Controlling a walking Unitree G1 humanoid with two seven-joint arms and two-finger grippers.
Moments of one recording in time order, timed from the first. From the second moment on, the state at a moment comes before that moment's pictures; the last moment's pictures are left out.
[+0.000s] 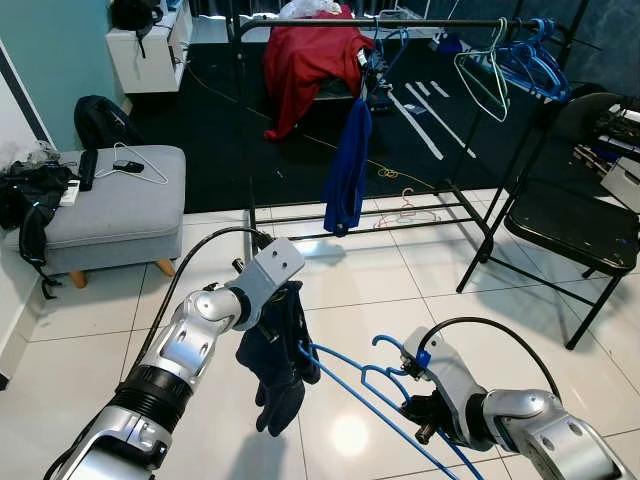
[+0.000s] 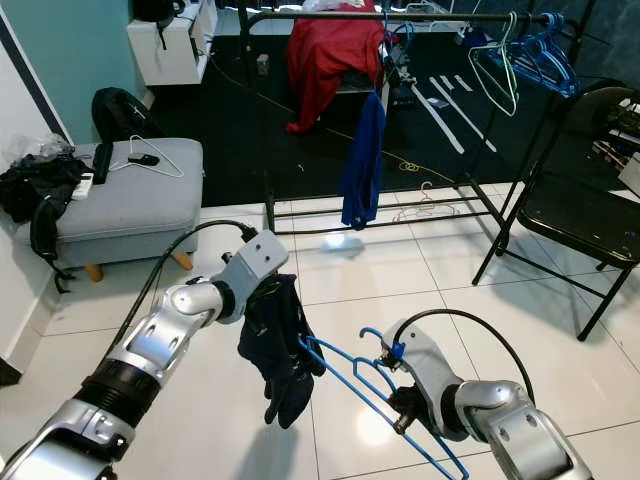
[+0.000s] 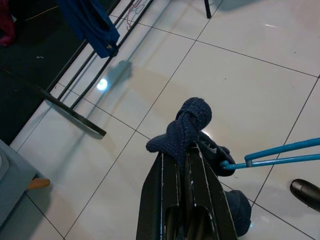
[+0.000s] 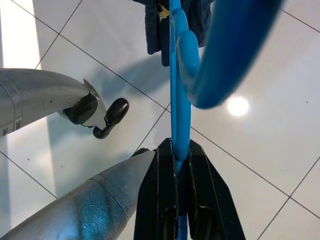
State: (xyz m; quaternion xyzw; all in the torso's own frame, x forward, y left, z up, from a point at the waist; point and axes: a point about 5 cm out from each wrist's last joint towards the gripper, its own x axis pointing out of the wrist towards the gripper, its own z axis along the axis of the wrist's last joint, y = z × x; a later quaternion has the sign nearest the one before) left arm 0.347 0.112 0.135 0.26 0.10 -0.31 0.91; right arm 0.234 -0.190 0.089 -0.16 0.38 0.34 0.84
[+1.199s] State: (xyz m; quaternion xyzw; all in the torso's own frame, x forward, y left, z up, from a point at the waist) left arm 0.343 0.099 0.144 0.28 0.08 -0.33 0.90; right arm 0.234 -0.194 0.073 -0.14 0.40 0.34 0.84
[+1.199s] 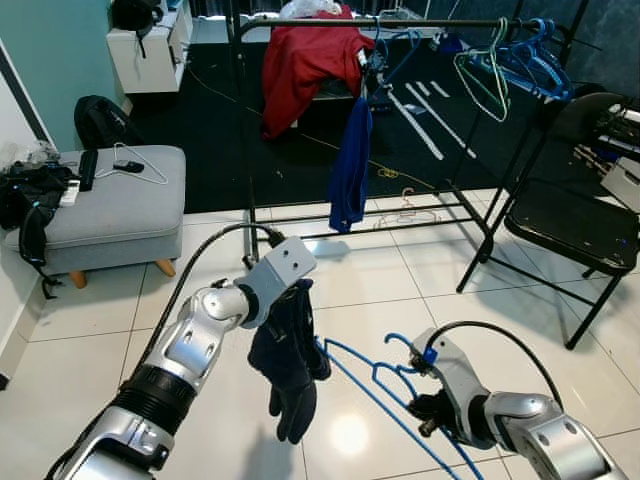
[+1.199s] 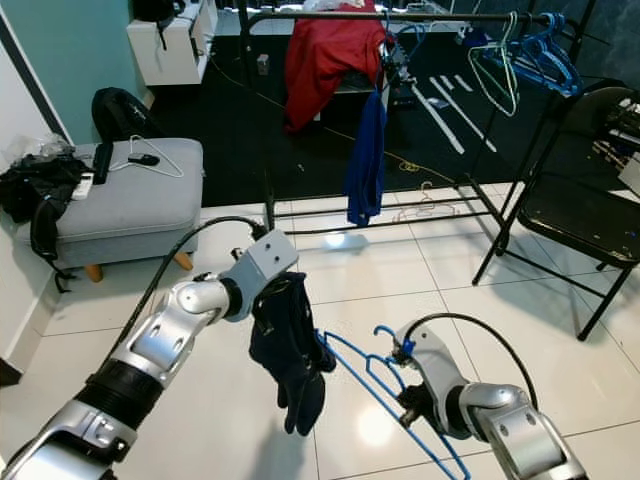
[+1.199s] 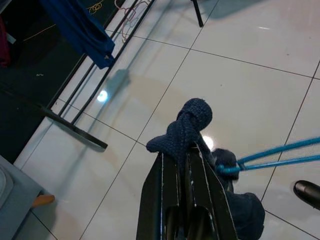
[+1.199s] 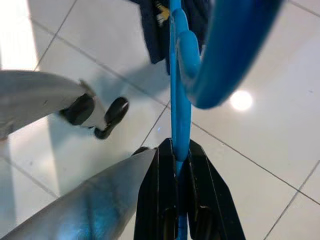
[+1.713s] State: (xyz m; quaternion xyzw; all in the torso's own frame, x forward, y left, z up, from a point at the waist) left arm 0.343 0.099 0.143 0.28 0.08 -0.33 0.90; right arm 0.230 -0.188 0.074 -0.14 0.41 0.36 0.83
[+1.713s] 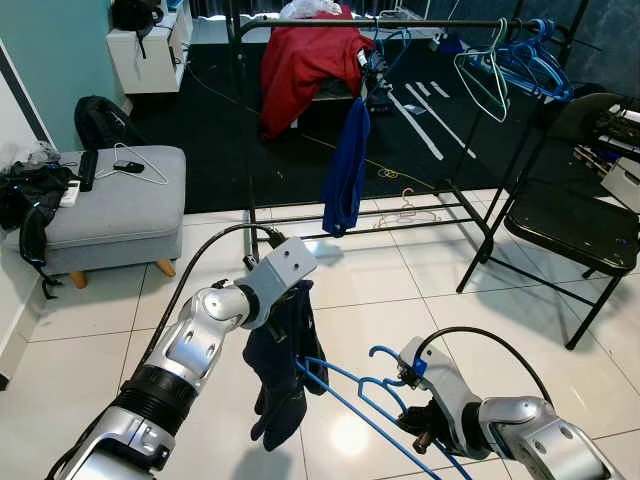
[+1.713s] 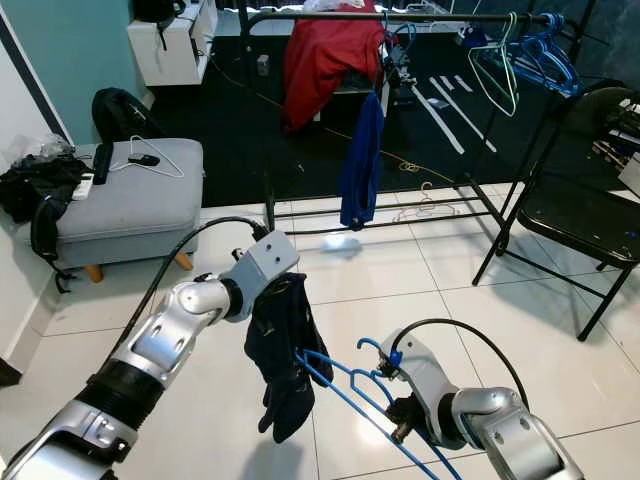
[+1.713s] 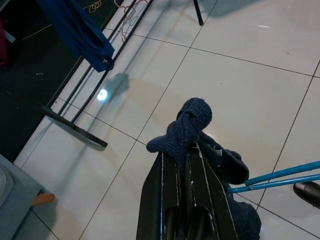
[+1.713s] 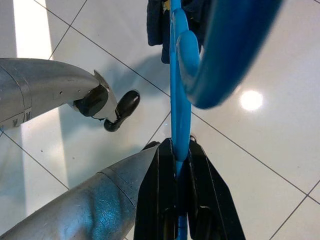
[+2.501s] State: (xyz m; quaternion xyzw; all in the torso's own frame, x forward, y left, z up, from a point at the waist) left arm 0.342 0.097 0.143 0.28 0.08 -0.34 0.89; right arm 0.249 -0.197 0.092 -0.15 0.36 0.30 0.87
